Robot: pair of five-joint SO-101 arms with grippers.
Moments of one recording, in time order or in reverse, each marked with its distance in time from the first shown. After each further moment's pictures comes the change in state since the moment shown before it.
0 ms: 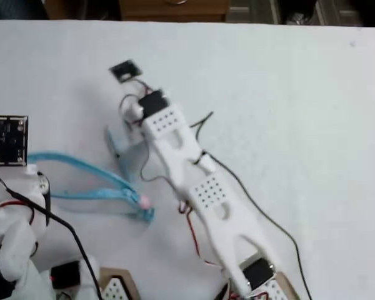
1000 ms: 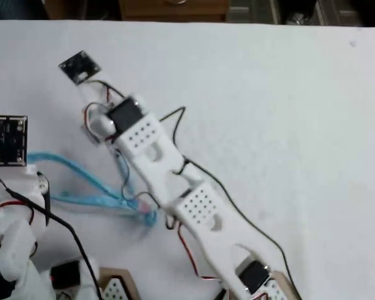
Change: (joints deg) left arm 0.0 0.0 0.0 0.0 0.0; right arm -11.4 -11.0 -0.4 -4.4 0.2
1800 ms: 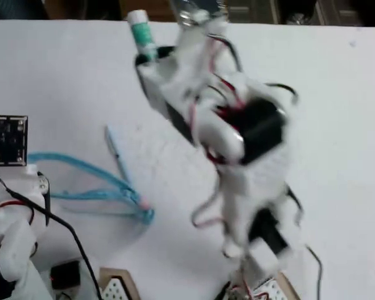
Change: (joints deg) left arm 0.0 0.0 0.0 0.0 0.0; right arm 11.8 -59.9 27.0 4.6 -3.4
